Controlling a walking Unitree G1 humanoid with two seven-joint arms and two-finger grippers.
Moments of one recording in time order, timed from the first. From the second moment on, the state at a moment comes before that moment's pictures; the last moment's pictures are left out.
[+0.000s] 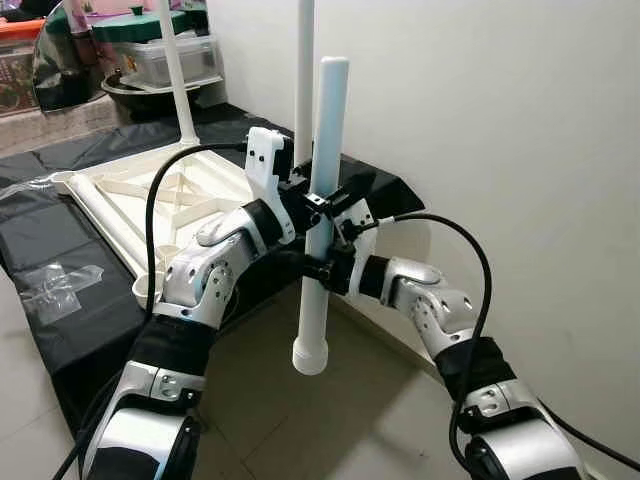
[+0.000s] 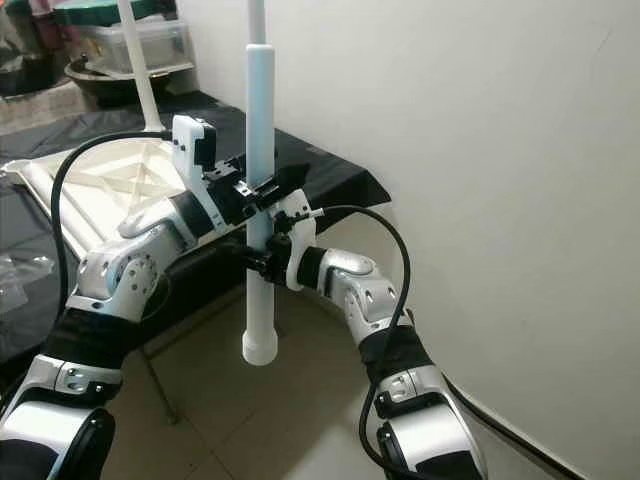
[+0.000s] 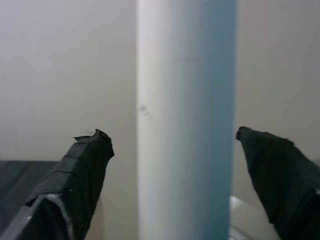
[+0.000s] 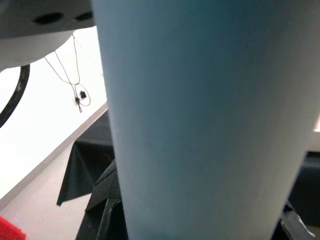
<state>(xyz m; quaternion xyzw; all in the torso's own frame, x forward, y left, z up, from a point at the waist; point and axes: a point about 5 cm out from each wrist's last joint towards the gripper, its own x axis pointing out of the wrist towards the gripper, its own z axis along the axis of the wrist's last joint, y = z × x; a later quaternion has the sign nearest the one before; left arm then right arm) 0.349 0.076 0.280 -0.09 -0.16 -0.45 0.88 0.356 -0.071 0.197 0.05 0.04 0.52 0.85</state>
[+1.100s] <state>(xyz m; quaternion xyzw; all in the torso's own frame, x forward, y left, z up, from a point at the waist) 0.291 0.146 0.210 -0.12 -0.12 -0.20 0.96 0.364 -0.147 0.201 -0.01 -0.05 0.25 0.97</state>
